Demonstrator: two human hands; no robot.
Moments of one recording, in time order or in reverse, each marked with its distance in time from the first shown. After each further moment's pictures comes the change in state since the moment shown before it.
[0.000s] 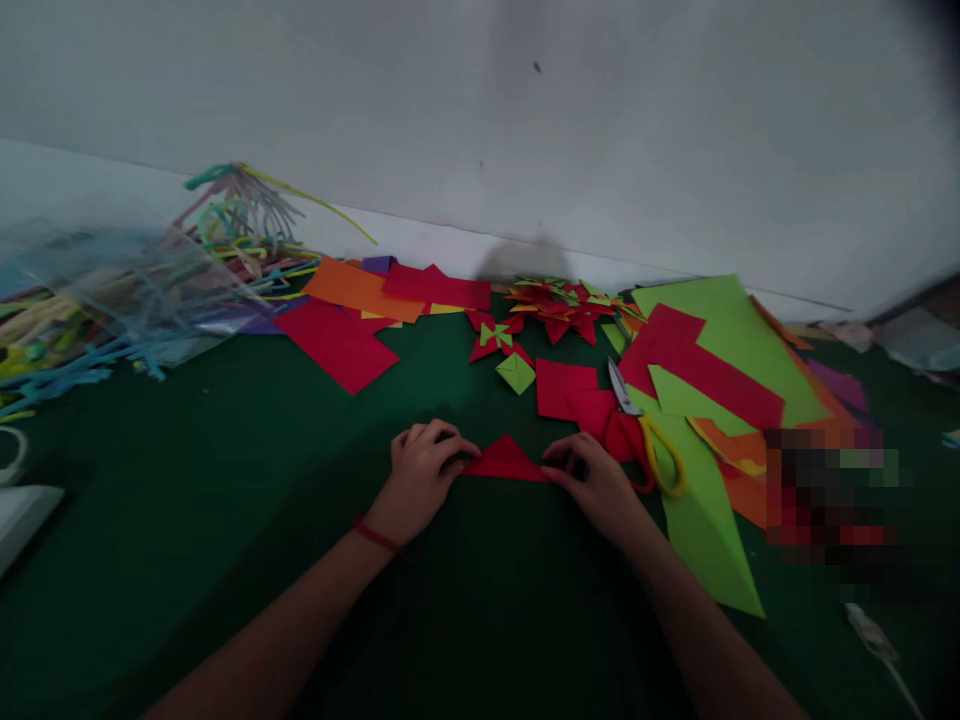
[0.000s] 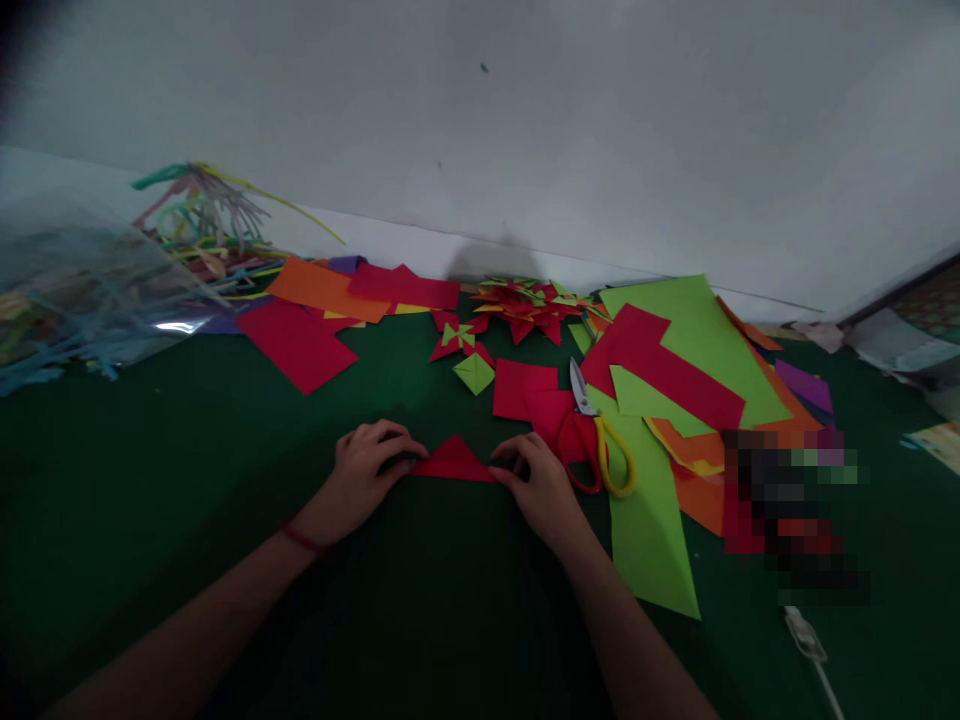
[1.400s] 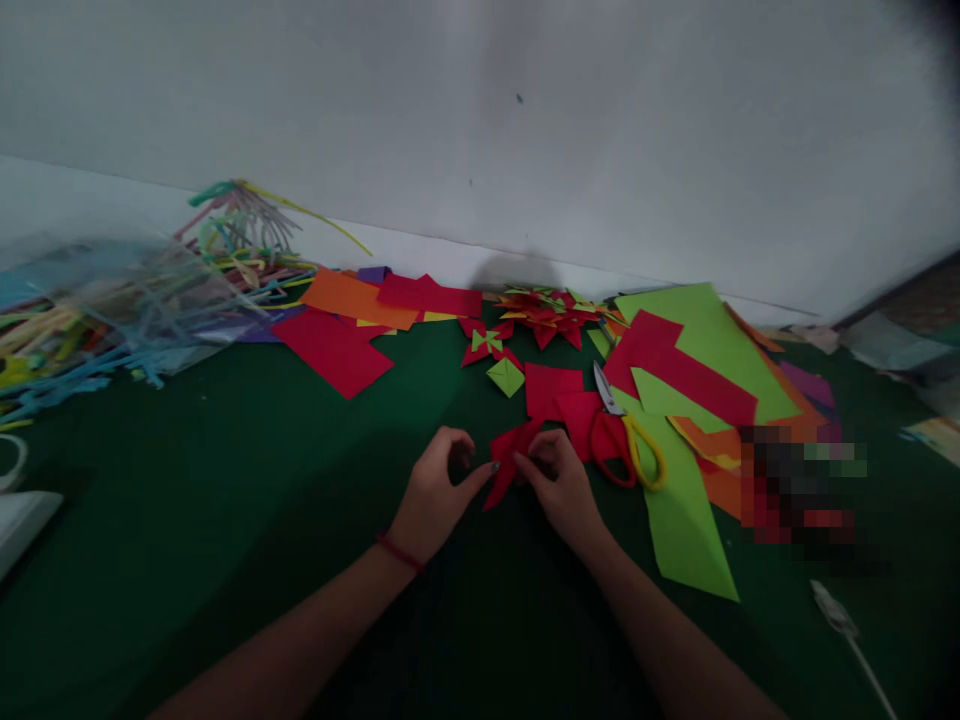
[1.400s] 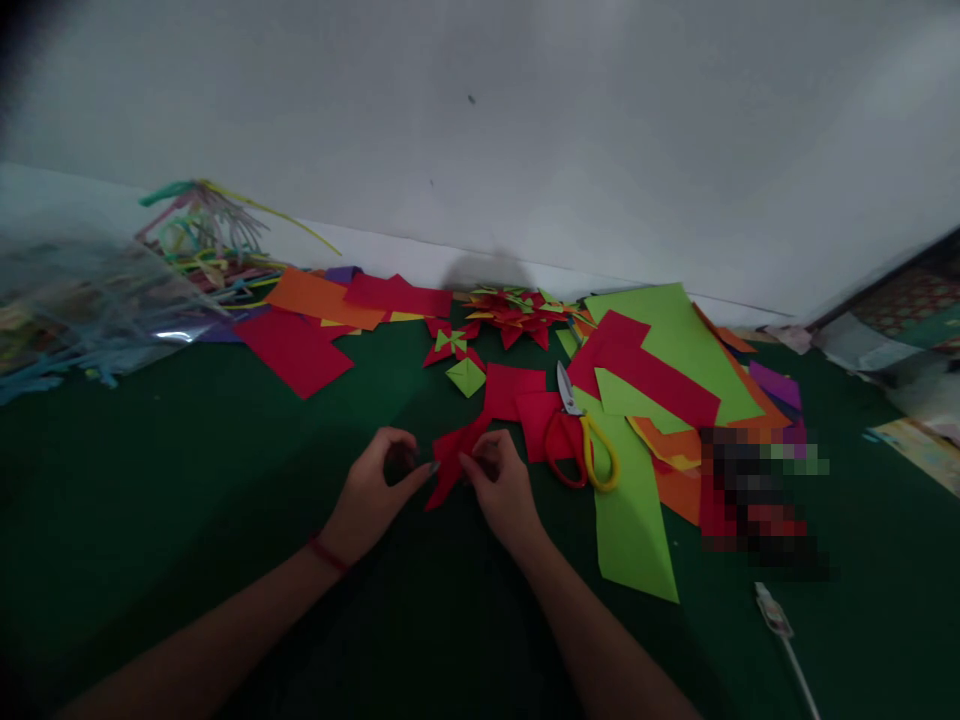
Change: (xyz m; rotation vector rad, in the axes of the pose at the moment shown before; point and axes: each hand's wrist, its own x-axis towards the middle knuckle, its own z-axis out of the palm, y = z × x) left_hand -0.007 0.029 0.018 -0.561 0.178 -0.106; right_hand -0.005 -0.021 0.036 0.513 0.111 0.031
